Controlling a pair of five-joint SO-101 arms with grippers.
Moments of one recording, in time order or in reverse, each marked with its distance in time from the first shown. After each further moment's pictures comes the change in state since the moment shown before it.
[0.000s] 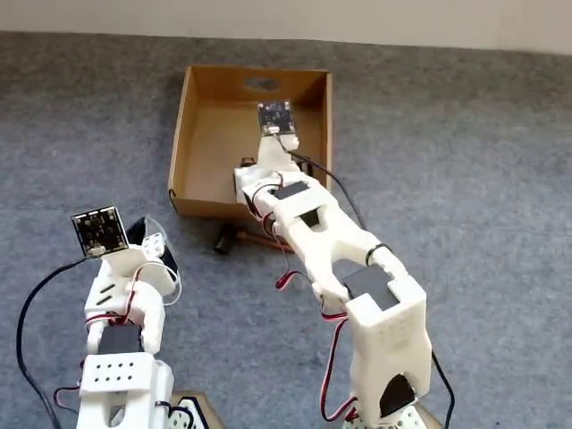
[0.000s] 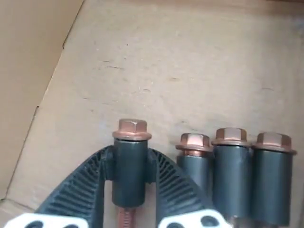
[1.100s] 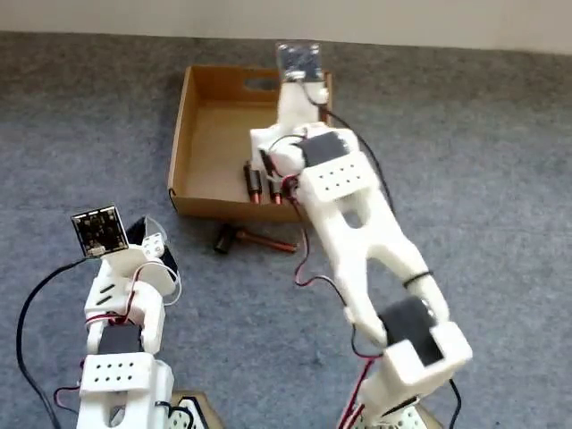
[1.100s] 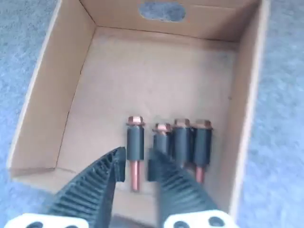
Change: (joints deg) left arm 0.0 0.0 0.0 0.0 0.0; right arm 3.8 -21.5 -15.2 40.6 0.3
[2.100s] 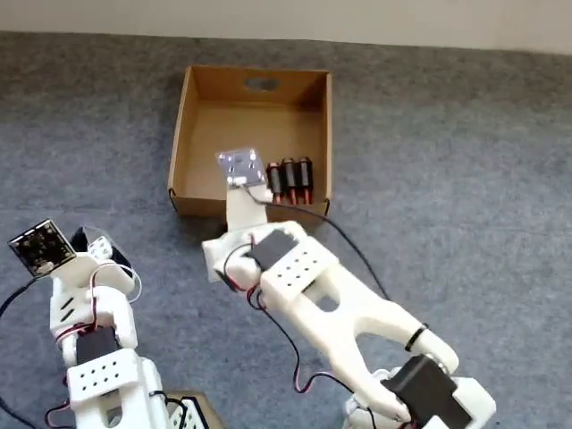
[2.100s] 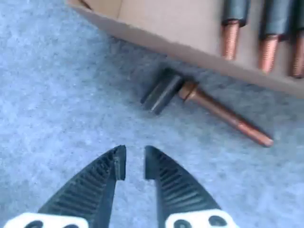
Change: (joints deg) left arm -17.9 0.0 0.0 -2.3 0.4; right arm -21.6 -15.6 36.7 -10.8 -13.2
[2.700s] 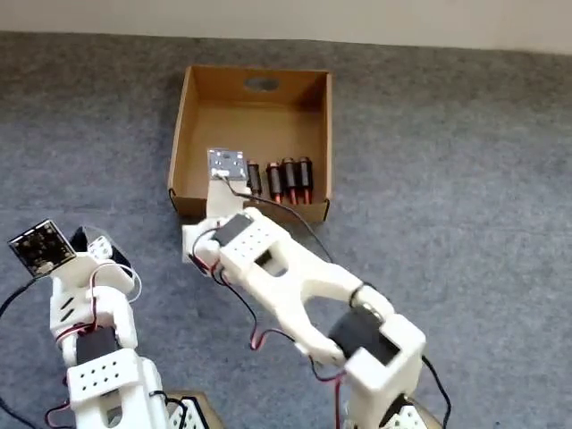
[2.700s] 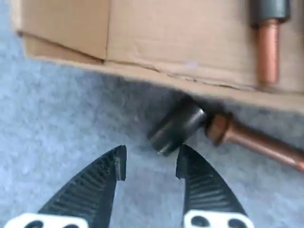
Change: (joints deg) left arm 0.0 0.0 0.0 -0.2 0.0; right arm -0.4 27.3 -19.3 -4.4 -11.3
